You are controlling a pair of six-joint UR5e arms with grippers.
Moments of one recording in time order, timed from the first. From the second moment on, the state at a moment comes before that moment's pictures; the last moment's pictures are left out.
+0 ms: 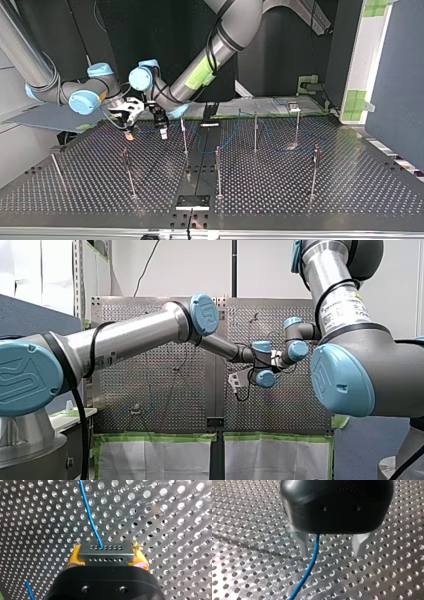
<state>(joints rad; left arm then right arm) -0.79 -2.76 -0.65 -2.73 -2.47 -1.77 1.82 -0.92 1.43 -0.19 1.32 1.71</state>
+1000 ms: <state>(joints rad) -0.83 -2.71 -0.68 -2.81 -2.48 -1.80 1.81 -1.02 1.42 -0.15 1.30 1.71</state>
